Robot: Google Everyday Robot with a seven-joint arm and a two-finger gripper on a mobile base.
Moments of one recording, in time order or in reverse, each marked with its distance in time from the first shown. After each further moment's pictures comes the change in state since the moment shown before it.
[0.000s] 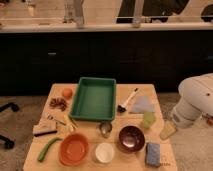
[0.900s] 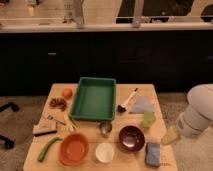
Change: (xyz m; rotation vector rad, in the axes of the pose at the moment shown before) arm 0.045 0.015 0.003 -0.062 0.005 0.293
